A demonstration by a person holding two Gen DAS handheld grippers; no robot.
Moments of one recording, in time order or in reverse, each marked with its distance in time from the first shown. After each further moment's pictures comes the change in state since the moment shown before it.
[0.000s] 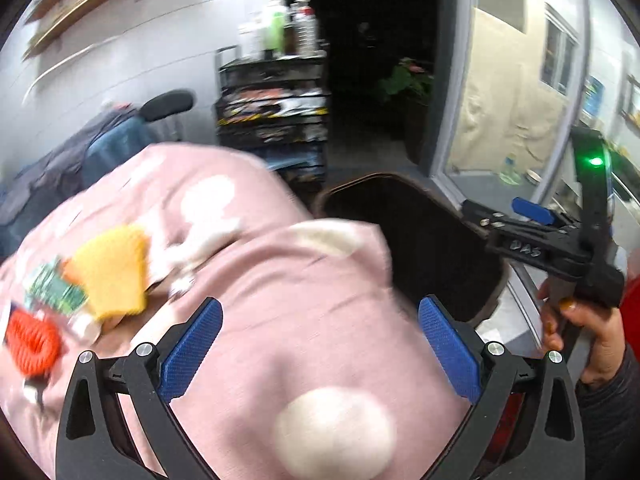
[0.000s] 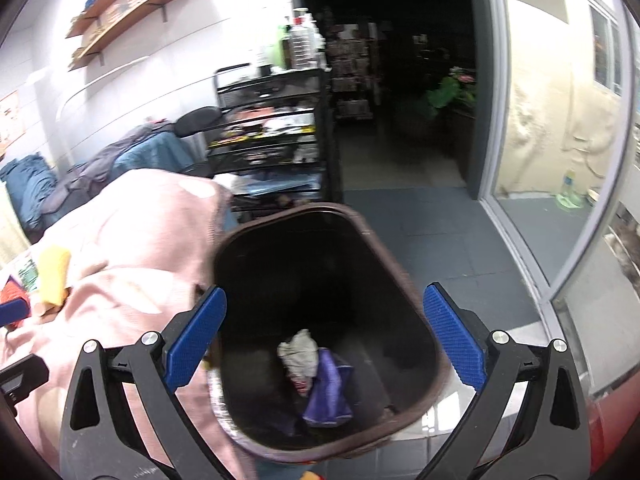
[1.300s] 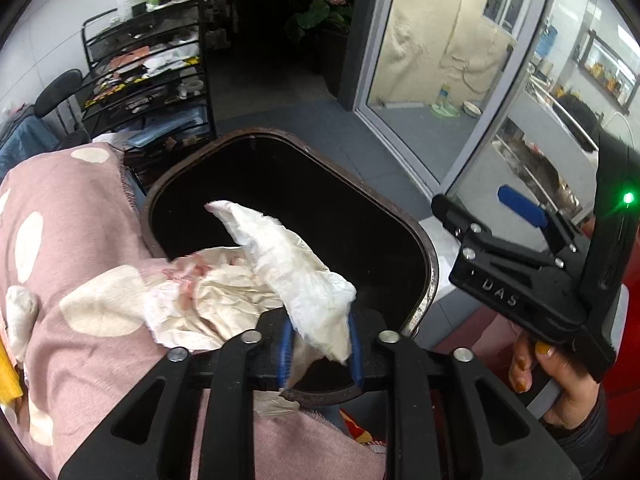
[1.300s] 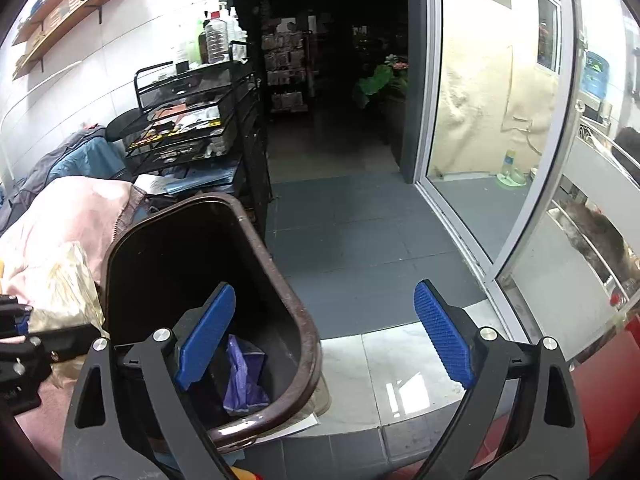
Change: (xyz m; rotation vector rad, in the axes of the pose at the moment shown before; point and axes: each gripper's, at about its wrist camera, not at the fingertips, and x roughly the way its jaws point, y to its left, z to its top) left arm 0.099 -0.126 0.052 0.173 0.259 -0.272; right arm 0.013 -0.097 -0.013 0.101 0.027 -0.259
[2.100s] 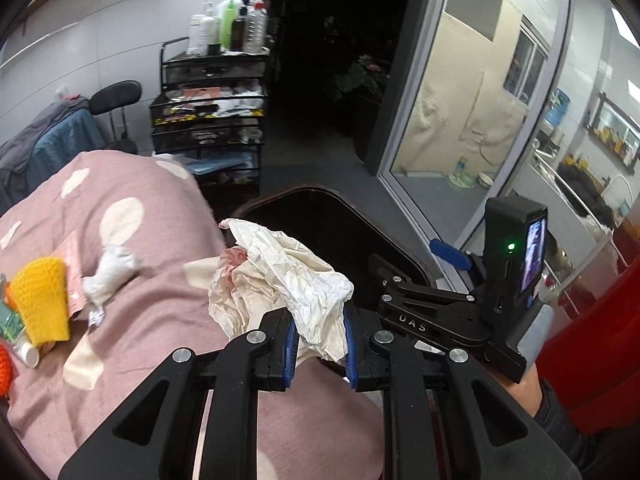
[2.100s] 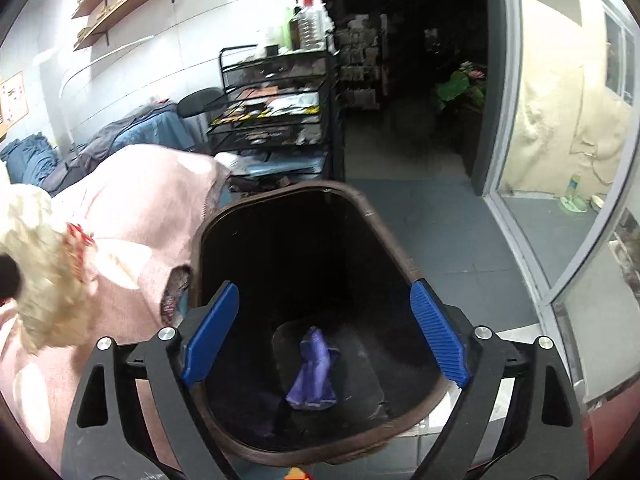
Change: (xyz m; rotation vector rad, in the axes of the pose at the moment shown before) left arm -0.095 0.037 -0.040 -0.134 -0.241 0.040; right arm -0.010 0.080 -0.006 -0.128 0.001 0.211
